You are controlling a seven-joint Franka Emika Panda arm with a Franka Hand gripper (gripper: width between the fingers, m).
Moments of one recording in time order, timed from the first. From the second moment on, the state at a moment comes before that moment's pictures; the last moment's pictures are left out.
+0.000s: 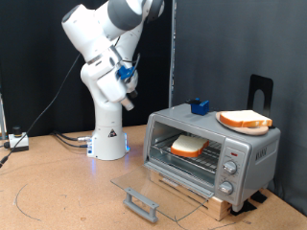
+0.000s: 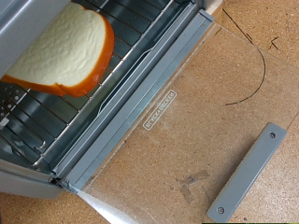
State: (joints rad) arm -1.01 -0.61 0.55 -2.57 0.86 1.75 -1.05
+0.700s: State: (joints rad) arm -1.14 -0.50 0.63 -2.50 0.67 1.71 -0.56
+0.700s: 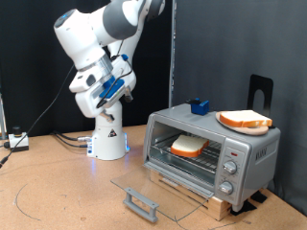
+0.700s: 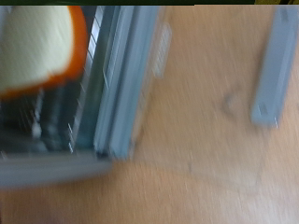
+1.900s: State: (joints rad) arm -1.20 -0.06 0.68 -2.34 0.51 1.64 -0.39
